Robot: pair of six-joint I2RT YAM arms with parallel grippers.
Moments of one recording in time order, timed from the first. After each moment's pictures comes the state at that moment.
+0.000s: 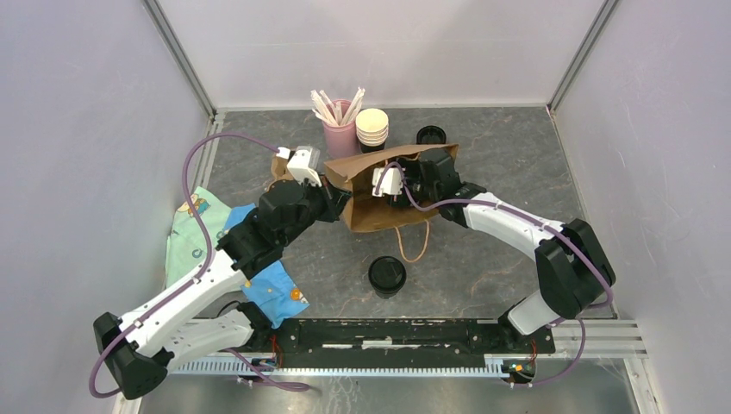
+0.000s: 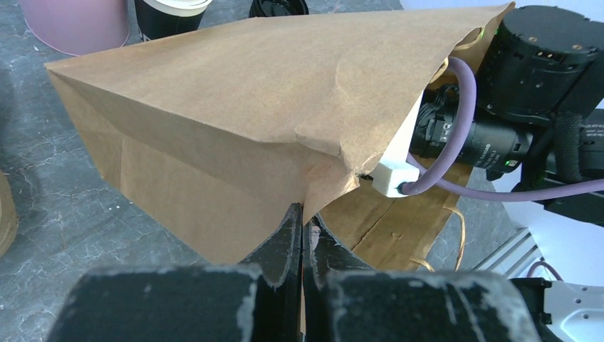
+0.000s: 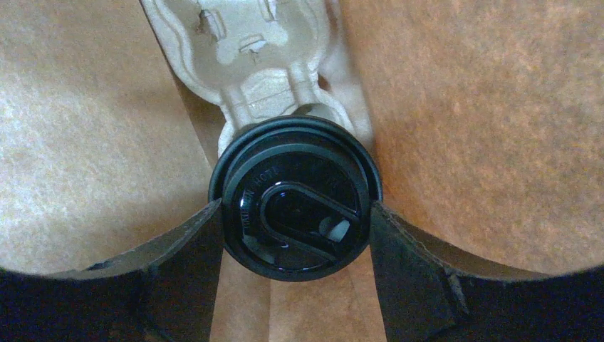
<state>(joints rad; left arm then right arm) -0.78 0.92 0.87 -0.20 -0.18 -0.54 0.60 1.54 0.99 0.01 -0.17 -0.99</state>
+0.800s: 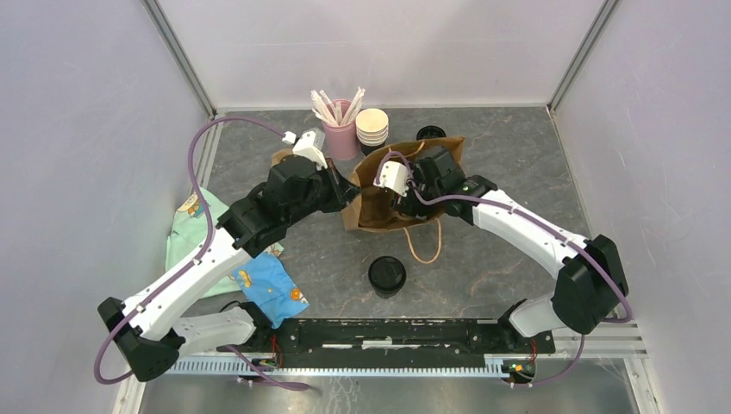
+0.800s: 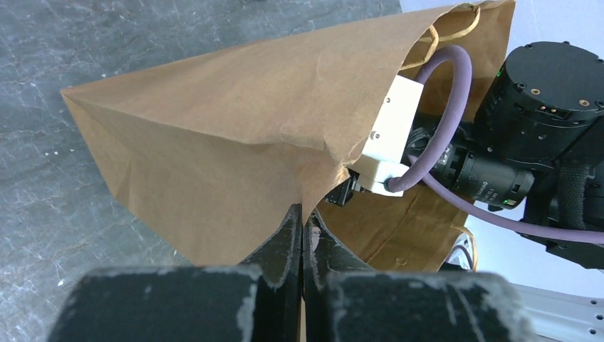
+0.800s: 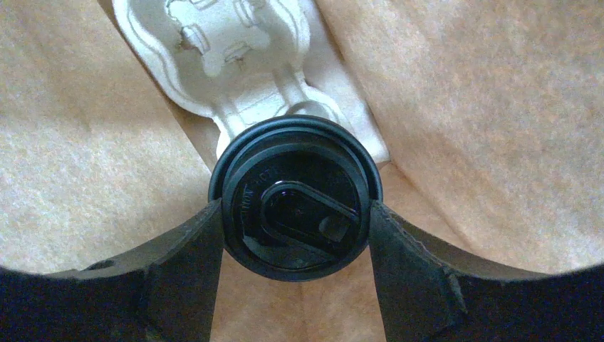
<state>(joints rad) -0.78 1.07 1.15 -0.48 -0.12 -0.74 0.65 1.45 1.11 -0.41 -0.09 -0.72</state>
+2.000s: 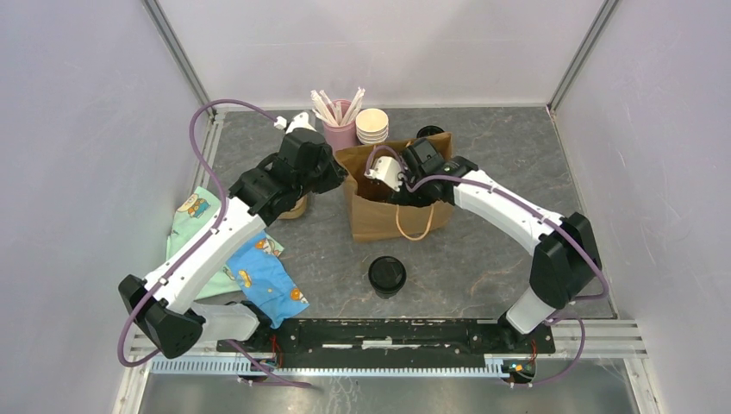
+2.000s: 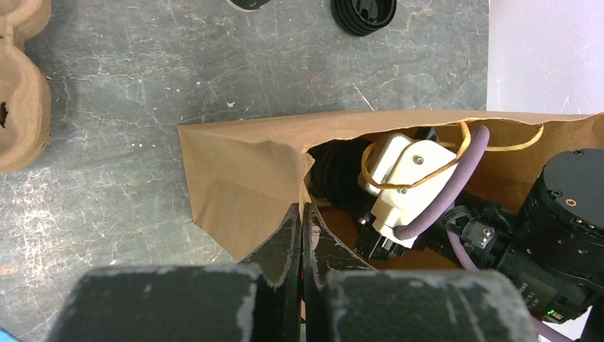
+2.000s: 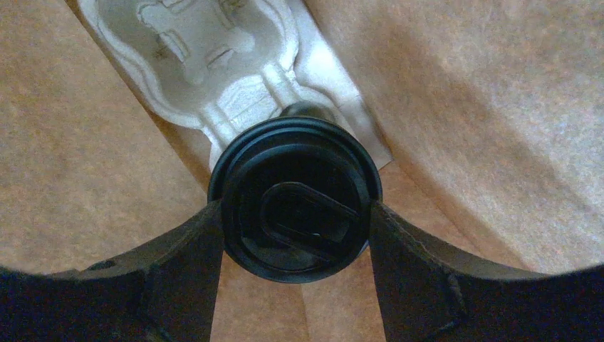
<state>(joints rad) -0.67 1.26 1.35 -0.68 -0.23 -0.83 0.65 1.62 1.31 -0.71 0.00 -0.58</state>
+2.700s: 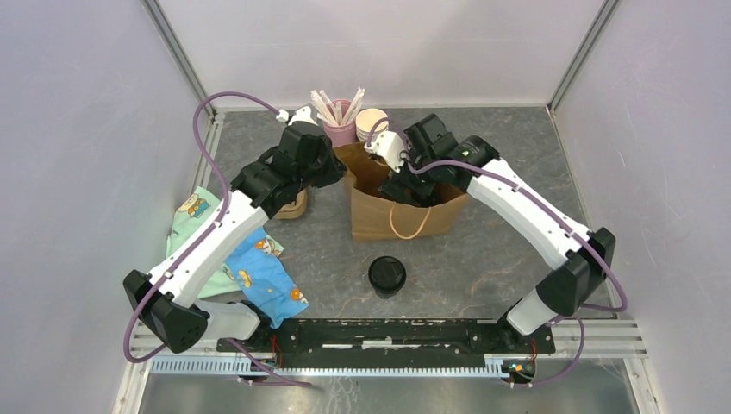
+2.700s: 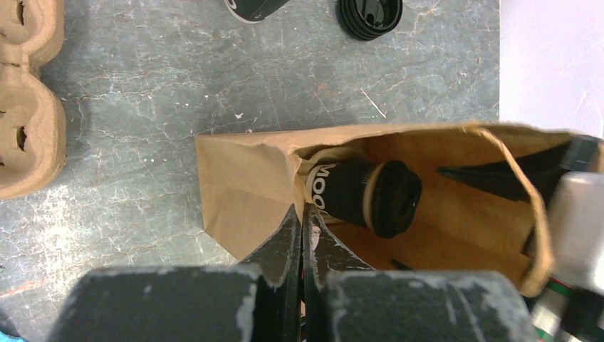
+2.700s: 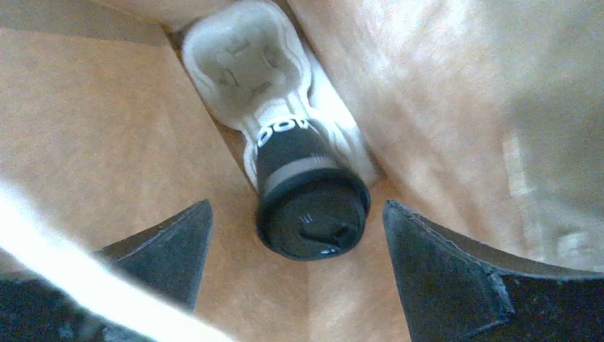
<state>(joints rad) -0.63 1.30 1.38 -0.68 -0.21 -0.76 0.69 1.59 1.61 -0.96 -0.10 -0.45</state>
